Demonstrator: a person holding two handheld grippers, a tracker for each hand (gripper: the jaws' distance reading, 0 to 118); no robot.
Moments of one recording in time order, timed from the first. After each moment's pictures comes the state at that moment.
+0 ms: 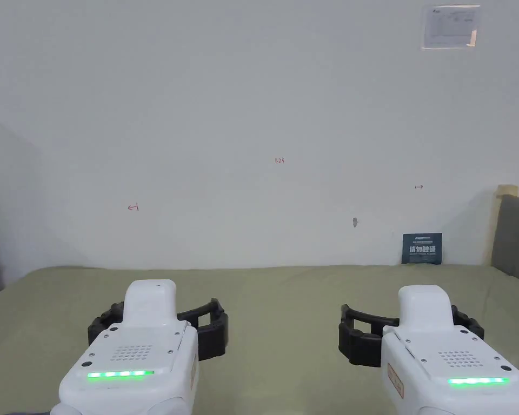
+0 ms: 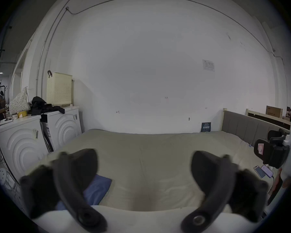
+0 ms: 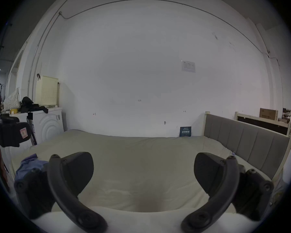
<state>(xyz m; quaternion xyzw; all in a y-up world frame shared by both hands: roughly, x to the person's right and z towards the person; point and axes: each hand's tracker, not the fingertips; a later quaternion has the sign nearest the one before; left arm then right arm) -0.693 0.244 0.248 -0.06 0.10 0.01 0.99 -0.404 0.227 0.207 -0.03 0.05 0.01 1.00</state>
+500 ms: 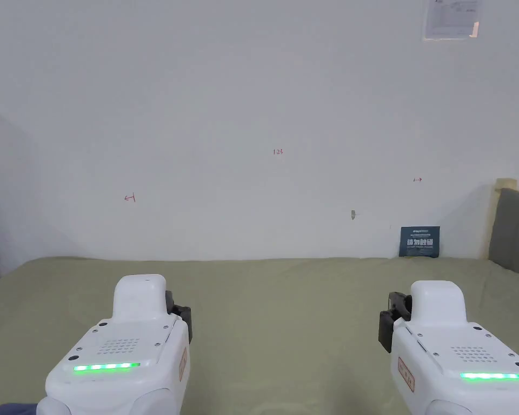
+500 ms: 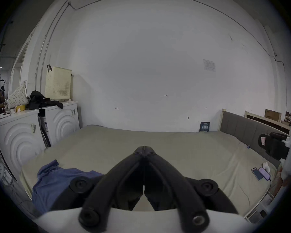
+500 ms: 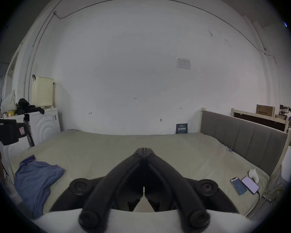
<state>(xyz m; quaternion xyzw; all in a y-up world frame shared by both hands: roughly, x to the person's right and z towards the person) -0.703 0.237 0.241 -0.08 0.10 0.03 0.99 -0.397 0.229 0.210 -0.04 0.04 0.00 1.00</state>
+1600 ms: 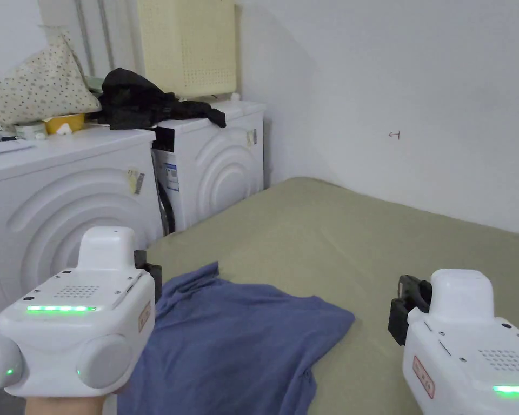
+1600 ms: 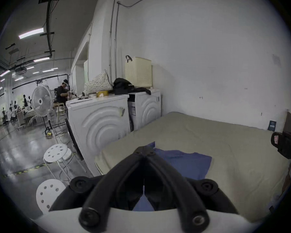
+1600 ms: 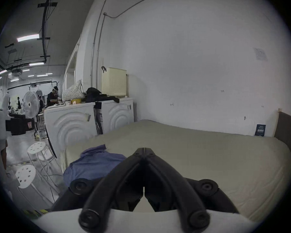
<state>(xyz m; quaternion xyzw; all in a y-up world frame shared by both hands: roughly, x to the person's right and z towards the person) -0.918 0.217 0.427 -0.13 0.41 0.03 0.90 -0.647 0.186 0.224 -0.07 0.37 0.01 0.93</state>
